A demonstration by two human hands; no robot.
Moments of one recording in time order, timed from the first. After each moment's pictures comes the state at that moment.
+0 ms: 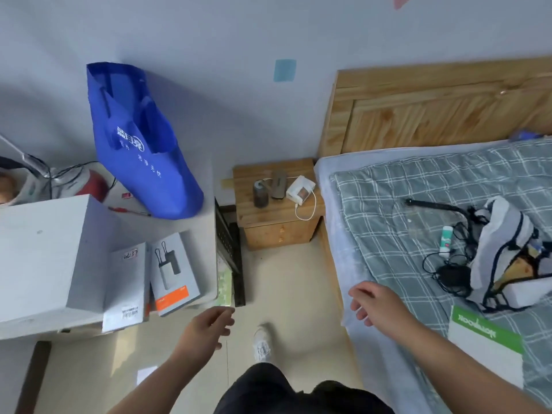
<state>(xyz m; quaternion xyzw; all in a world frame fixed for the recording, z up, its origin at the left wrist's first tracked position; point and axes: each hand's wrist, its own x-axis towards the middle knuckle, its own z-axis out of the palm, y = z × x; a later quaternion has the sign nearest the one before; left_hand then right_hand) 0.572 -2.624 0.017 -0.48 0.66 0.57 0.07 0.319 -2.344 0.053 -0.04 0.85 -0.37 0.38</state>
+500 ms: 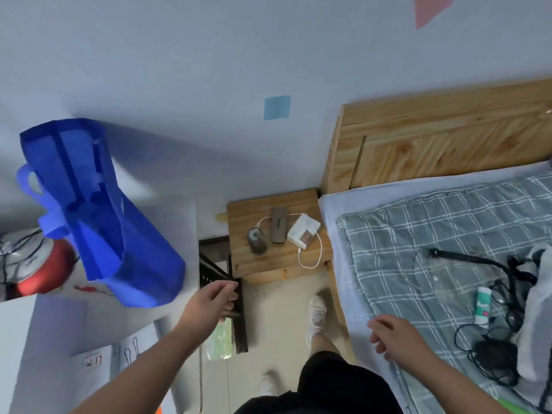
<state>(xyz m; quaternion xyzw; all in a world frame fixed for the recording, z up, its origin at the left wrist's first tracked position) 0.322 -2.773 0.033 -0.44 0.70 0.56 0.07 0.139 -2.409 -0.004 0.04 0.85 -0.33 0.41</state>
